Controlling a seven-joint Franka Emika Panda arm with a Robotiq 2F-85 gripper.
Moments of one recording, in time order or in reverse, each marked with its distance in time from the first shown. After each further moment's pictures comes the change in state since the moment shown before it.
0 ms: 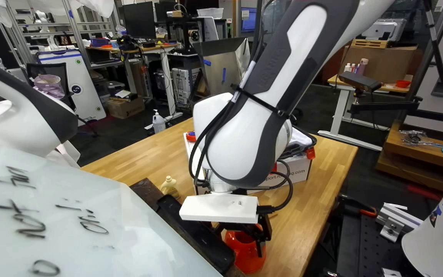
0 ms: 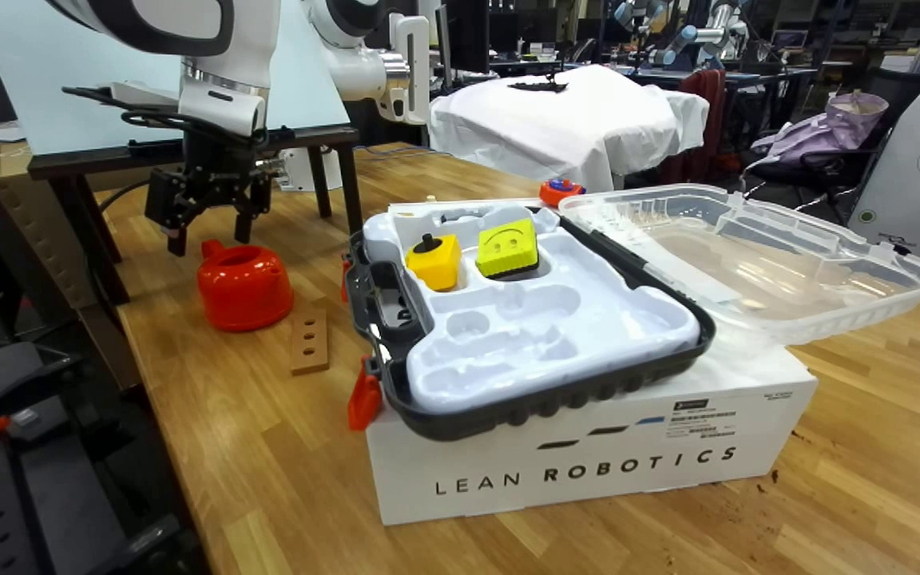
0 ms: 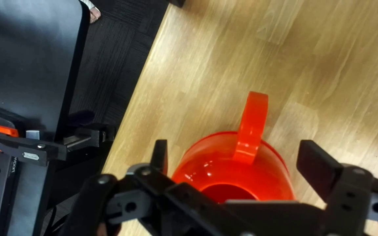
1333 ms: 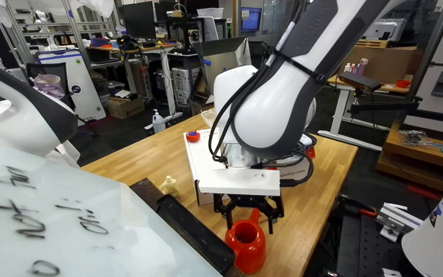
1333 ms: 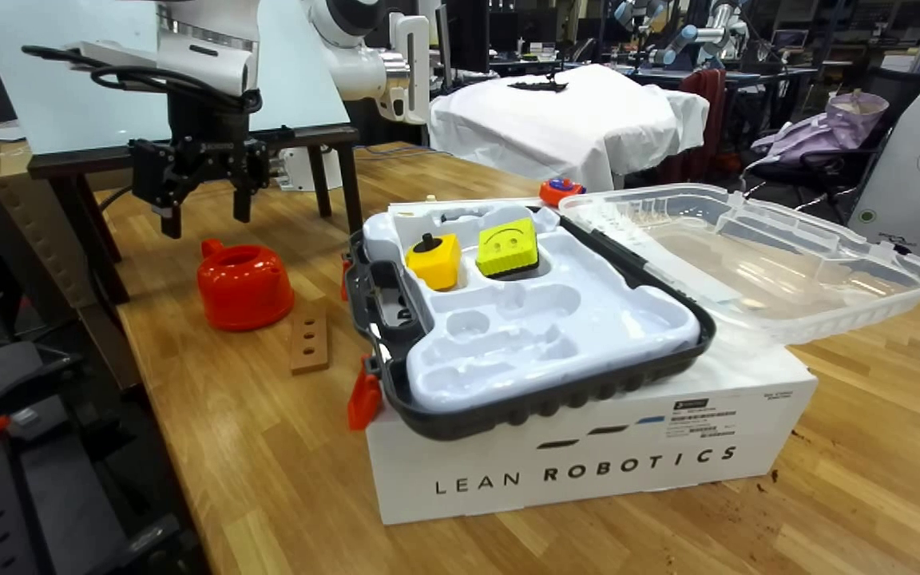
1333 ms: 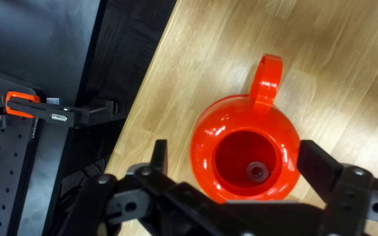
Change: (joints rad) arm -0.052 -0.178 -0.001 -0.122 -0.012 -0.003 -0.054
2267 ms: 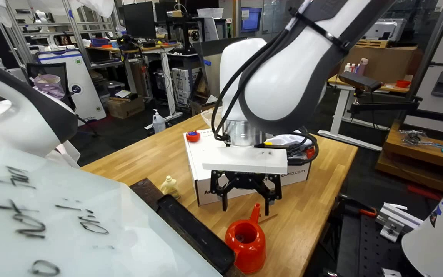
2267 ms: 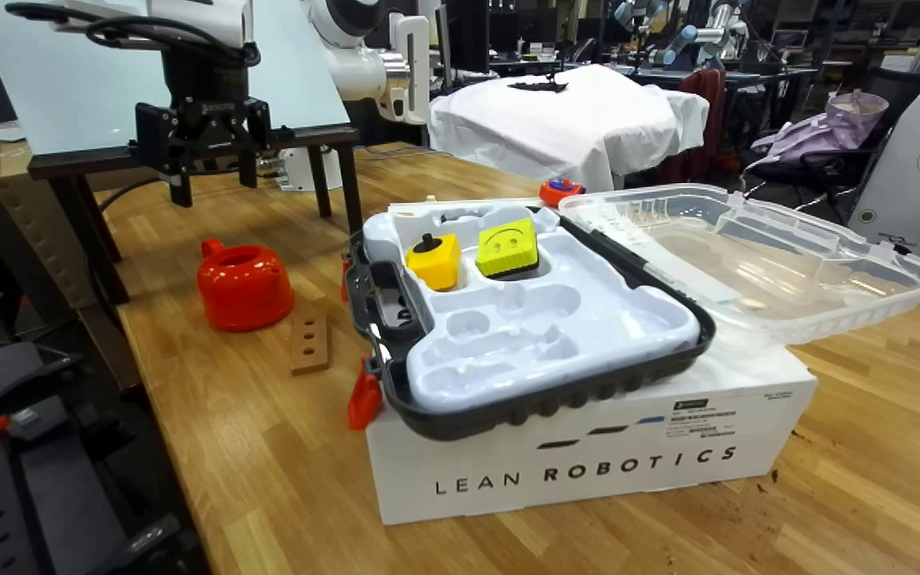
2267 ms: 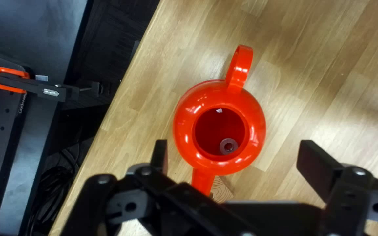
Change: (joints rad) arm -0.025 -0.122 0.003 -0.031 -0.011 -0.002 -0.062
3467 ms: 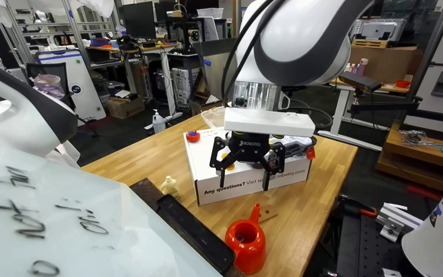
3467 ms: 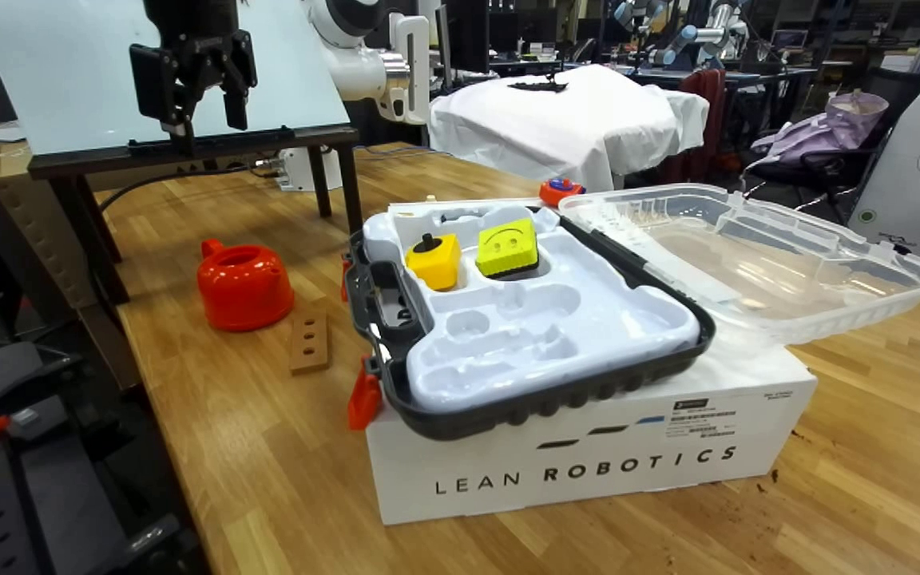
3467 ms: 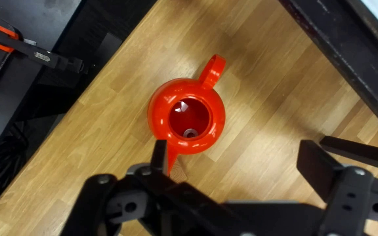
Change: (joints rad) arm -0.013 -0.188 -0.031 -0.049 0.119 -0.041 -0.334
